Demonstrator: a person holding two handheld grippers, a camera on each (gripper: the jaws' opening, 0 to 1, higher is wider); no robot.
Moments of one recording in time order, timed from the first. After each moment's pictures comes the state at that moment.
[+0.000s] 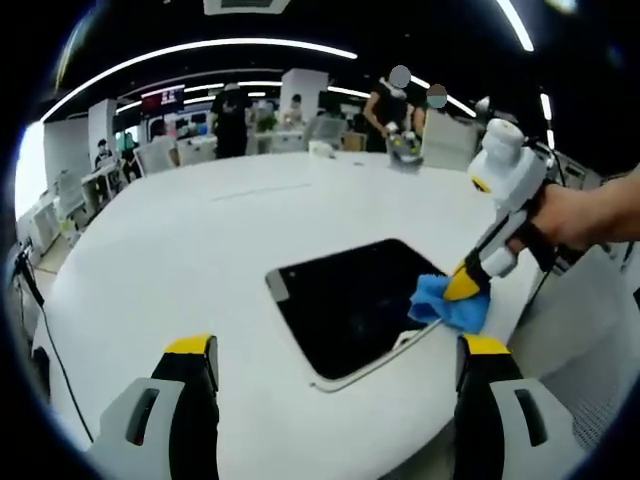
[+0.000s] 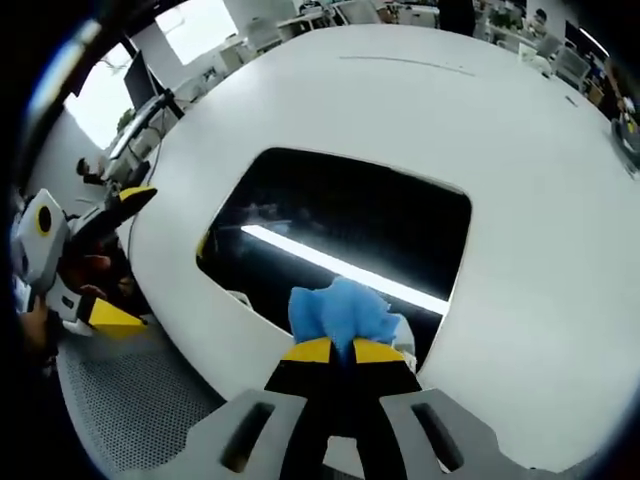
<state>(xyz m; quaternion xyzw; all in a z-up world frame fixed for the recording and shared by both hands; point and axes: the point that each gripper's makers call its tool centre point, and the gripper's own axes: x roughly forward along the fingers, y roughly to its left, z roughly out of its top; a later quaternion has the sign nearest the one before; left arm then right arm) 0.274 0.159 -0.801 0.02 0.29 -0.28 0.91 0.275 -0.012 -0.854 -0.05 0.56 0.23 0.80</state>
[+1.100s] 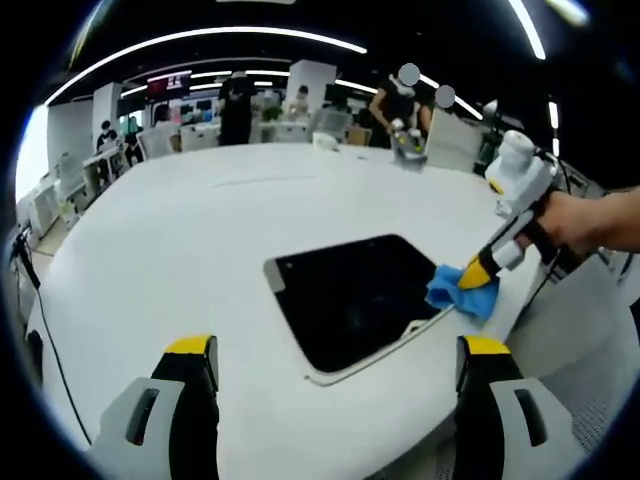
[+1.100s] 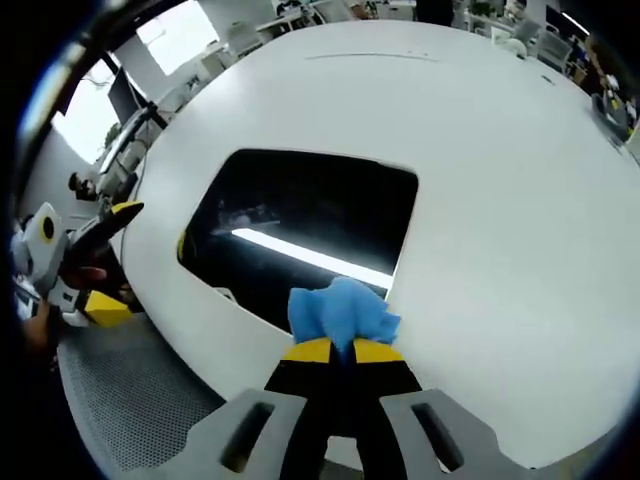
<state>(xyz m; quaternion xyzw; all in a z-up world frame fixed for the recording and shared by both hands) 0.272 0.158 -0.802 0.01 0.30 -0.28 0.91 0.271 -0.048 -0.853 -0.02 0.57 0.20 0.80</state>
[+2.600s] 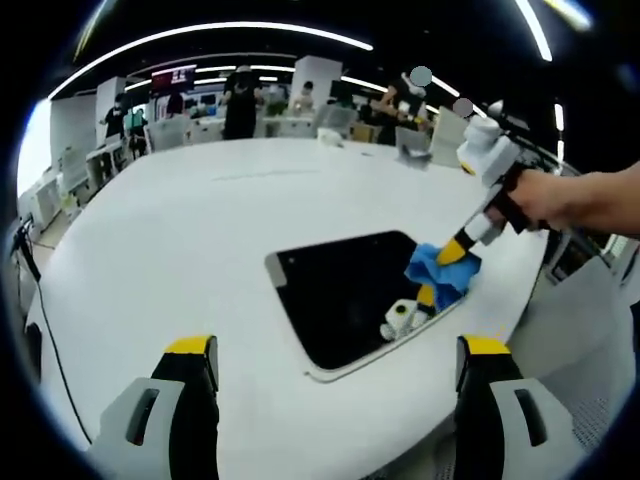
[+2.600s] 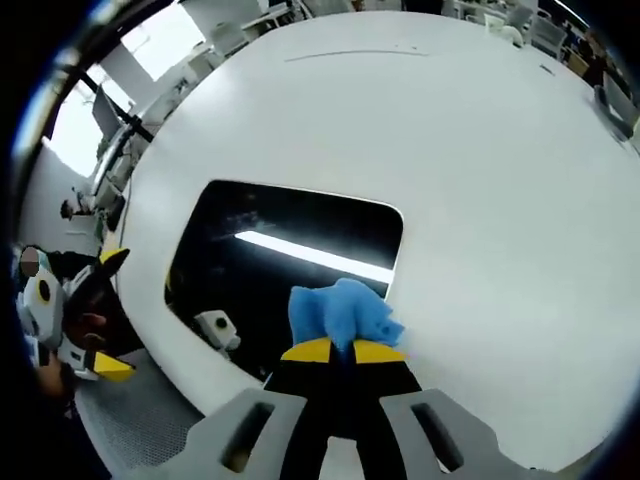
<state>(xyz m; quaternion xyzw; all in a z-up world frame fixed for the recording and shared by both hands) 0.273 0.159 -0.807 0.00 0.31 -0.27 0.91 0.326 -0.049 -0.855 0.00 0.59 0.19 0.79</state>
